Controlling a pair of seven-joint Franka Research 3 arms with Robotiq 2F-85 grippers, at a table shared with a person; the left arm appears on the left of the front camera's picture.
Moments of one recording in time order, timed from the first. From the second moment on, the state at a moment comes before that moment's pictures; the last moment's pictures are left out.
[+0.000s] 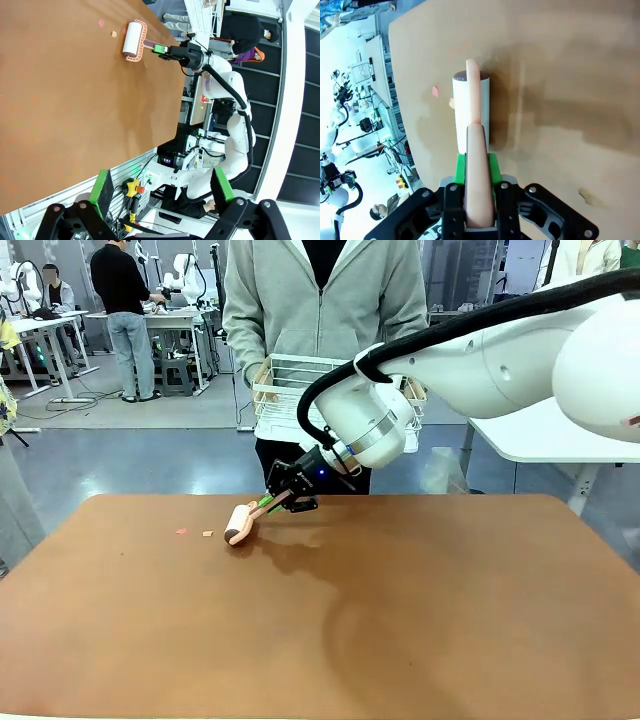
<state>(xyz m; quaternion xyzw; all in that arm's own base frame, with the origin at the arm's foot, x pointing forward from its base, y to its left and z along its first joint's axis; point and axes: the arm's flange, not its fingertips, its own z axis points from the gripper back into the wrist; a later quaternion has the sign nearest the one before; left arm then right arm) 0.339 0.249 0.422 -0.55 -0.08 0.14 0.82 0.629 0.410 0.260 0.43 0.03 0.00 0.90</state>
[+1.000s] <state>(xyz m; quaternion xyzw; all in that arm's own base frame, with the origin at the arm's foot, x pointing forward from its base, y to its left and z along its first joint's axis) 0.339 0.249 0.422 -0.55 -0.08 0.14 0.82 0.622 0.551 0.262 0.42 0.09 0.06 0.90</state>
